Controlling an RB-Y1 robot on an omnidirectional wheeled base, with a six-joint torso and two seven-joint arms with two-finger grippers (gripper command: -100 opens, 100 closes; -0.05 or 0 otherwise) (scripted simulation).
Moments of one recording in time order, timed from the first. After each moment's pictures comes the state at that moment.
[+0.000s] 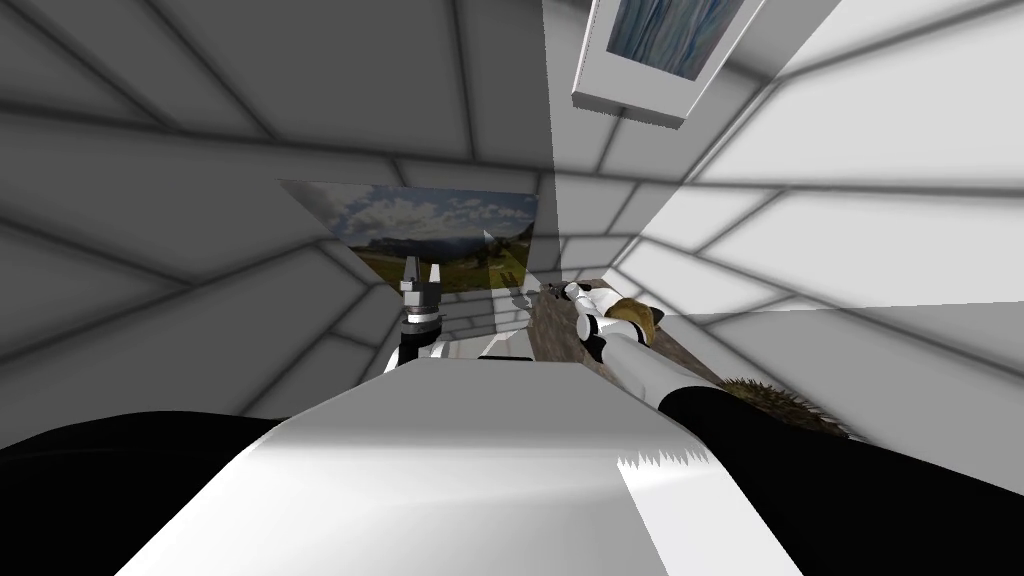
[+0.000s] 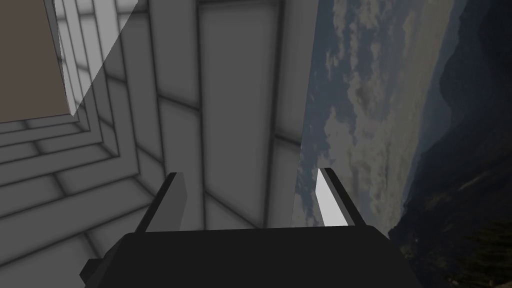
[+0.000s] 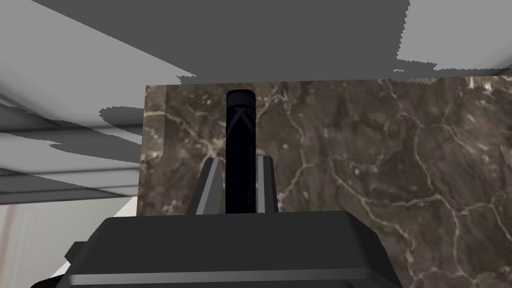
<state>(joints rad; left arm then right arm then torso) 0.51 0.00 -0.07 -2.25 -0.12 -0.60 0.10 -0.78 -0.35 -0.32 -0.44 -0.71 0.50 -0.69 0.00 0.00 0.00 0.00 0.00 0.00</state>
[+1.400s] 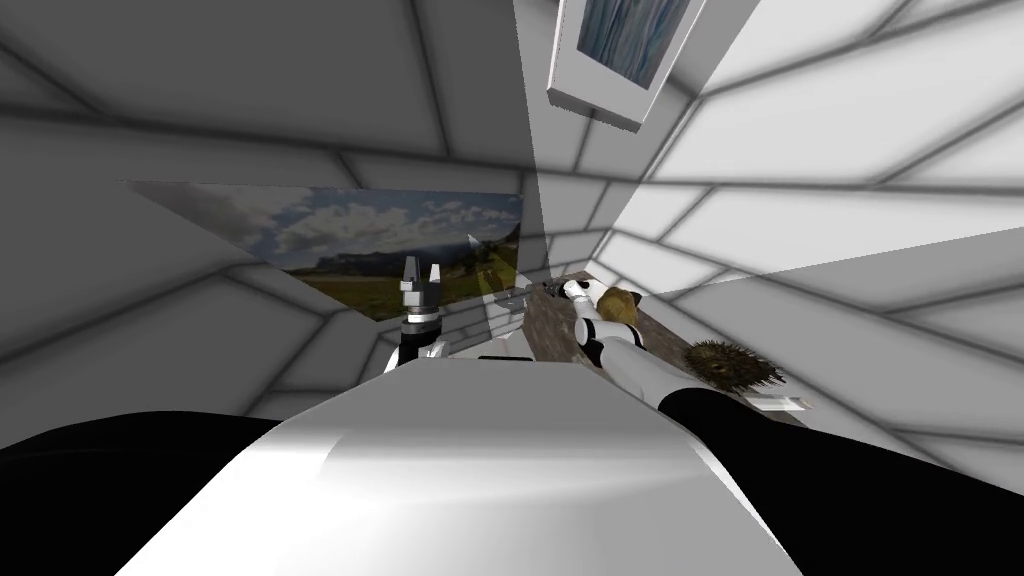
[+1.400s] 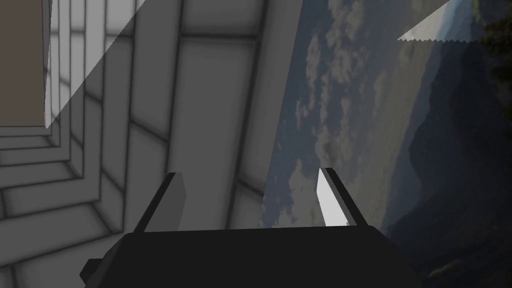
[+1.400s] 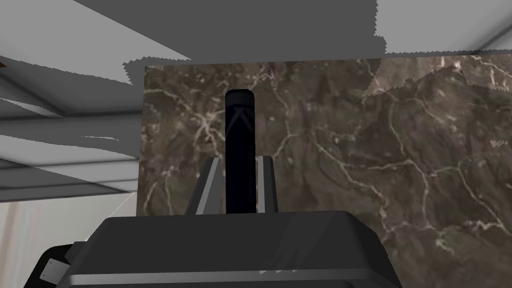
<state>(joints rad) 0.51 0.00 -0.07 -2.25 -0.12 -0.60 0.10 -0.74 -0.33 -0.28 -0.58 -0.78 0.65 -0.59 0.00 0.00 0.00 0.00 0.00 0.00</state>
